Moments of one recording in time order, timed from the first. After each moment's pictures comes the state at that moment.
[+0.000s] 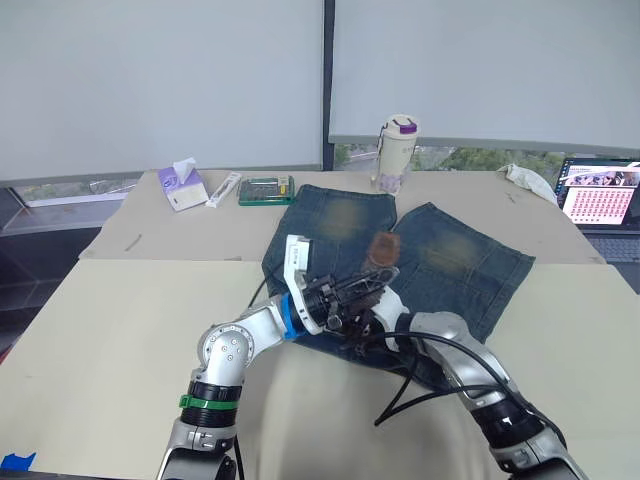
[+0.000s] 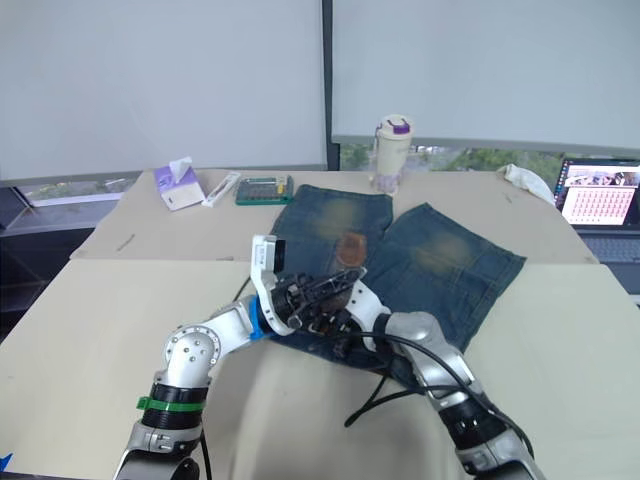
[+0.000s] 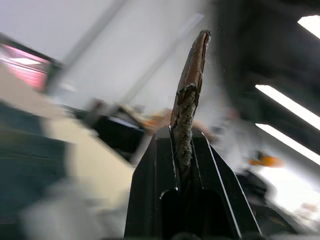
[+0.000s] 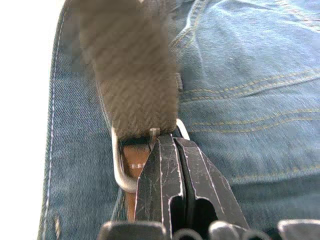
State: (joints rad) left arm -0.47 0.12 0.03 -0.11 -0.99 0.80 -0.68; right arm -0.33 -0.40 0.25 -0.13 0.08 0.49 0.72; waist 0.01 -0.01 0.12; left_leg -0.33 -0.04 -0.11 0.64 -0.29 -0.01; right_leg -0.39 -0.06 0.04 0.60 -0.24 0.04
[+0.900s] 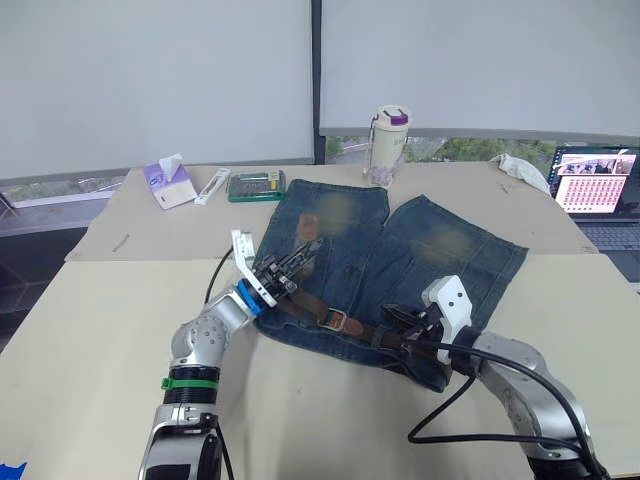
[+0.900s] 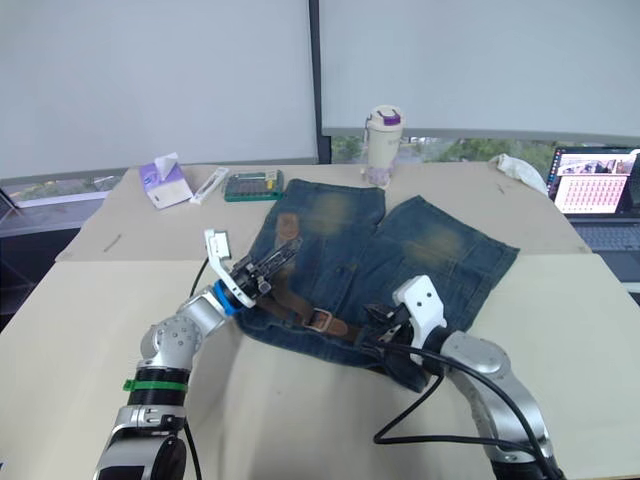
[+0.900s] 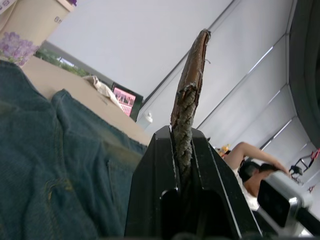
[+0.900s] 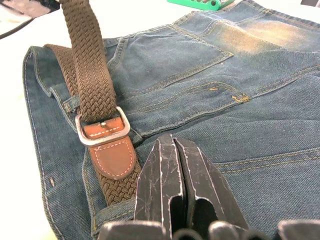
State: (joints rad) left arm -0.54 0.18 0.18 0.24 -0.83 0.59 -0.84; right arm -0.12 -0.45 0.00 -0.44 0.29 0.59 0.61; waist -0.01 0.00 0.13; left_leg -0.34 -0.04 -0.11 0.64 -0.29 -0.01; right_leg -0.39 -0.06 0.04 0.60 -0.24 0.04
